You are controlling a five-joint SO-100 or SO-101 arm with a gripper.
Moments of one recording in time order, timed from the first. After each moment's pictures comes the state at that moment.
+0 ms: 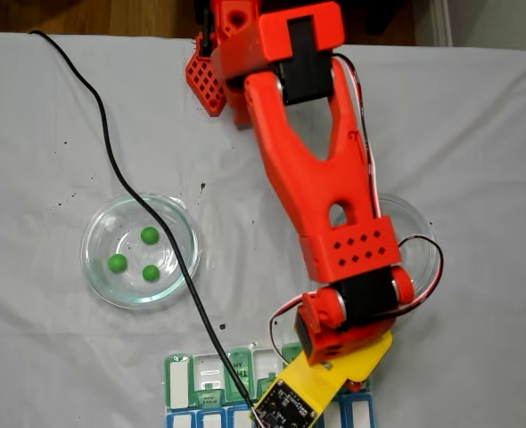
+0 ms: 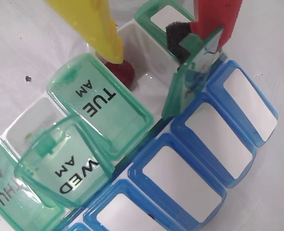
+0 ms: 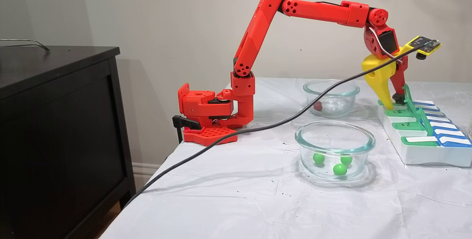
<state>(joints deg) -15.6 85.1 76.4 59.2 -34.8</state>
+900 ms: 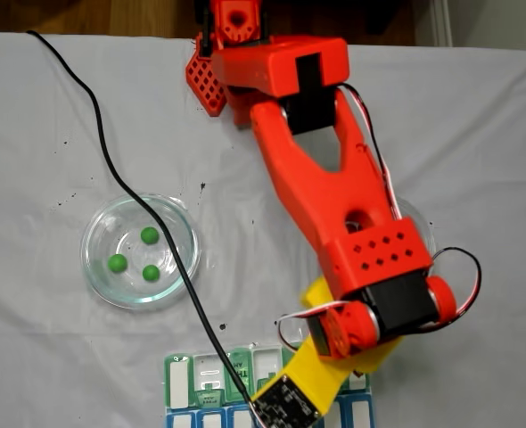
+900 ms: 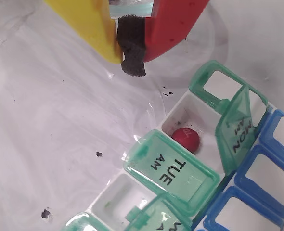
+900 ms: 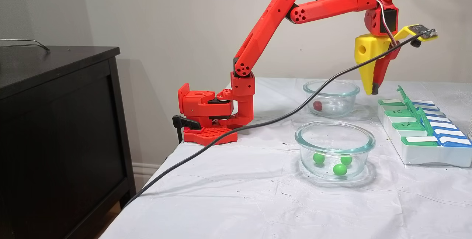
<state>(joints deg) -16.0 78.0 49.7 95.4 -28.7</state>
